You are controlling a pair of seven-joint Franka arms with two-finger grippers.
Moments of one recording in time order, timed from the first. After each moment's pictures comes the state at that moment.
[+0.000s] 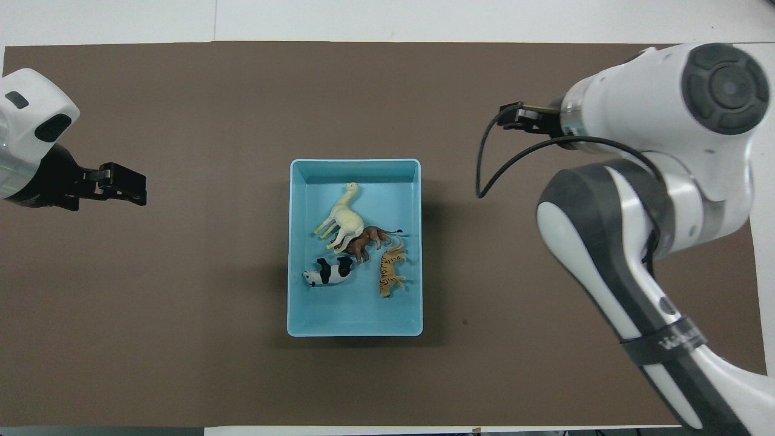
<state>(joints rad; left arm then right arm) -0.07 0.00 -0.06 -1.65 0.00 1.58 -0.12 0.15 0.14 -0.06 -1.70 0.02 2.02 0.24</state>
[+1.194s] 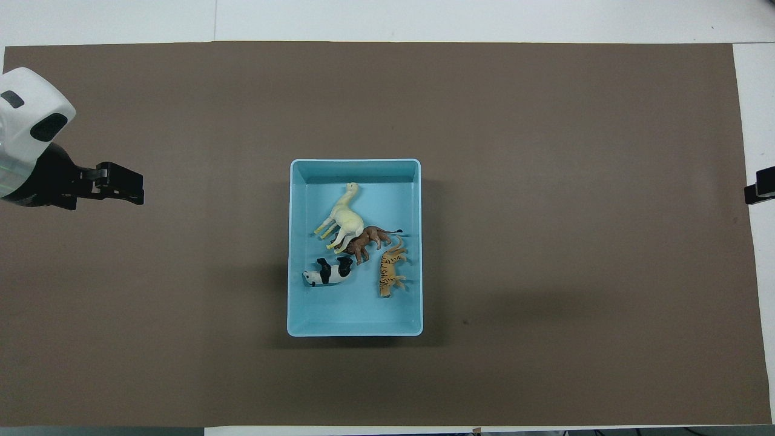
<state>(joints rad) -0.07 0.00 -0.05 -1.65 0.00 1.58 -0.12 -0.10 0.00 -0.06 -1.52 -0.03 1.44 -0.05</state>
